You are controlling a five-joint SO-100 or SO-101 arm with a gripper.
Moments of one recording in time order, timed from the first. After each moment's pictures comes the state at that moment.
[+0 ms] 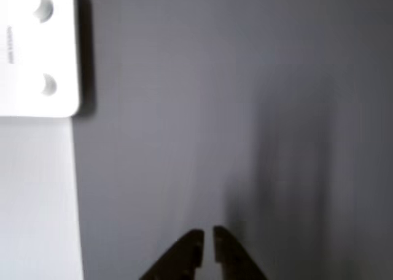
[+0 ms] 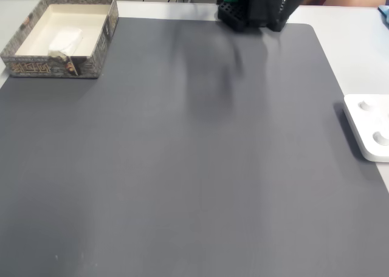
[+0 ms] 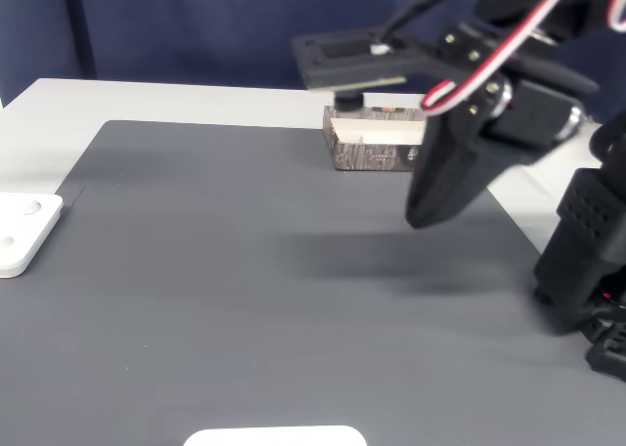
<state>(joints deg) 5.3 142.3 133.6 84.9 -0.6</state>
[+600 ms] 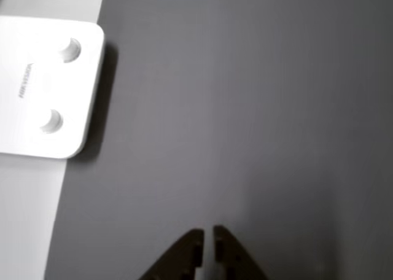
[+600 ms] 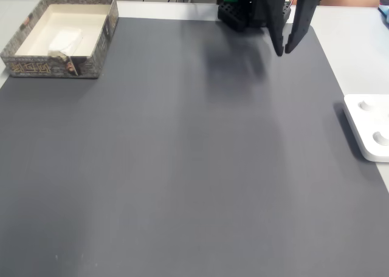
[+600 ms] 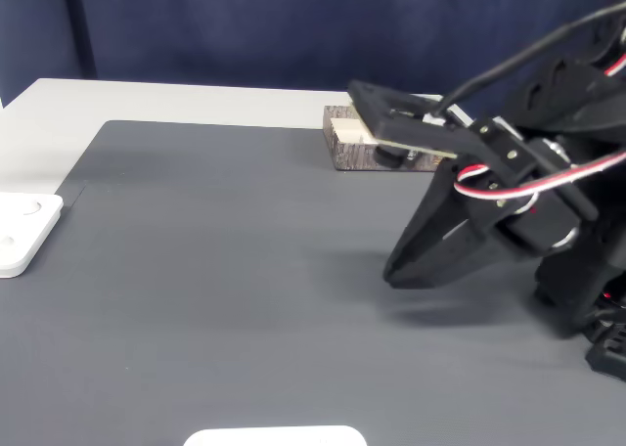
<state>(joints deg) 4.0 175.7 166.6 65.7 2.9</state>
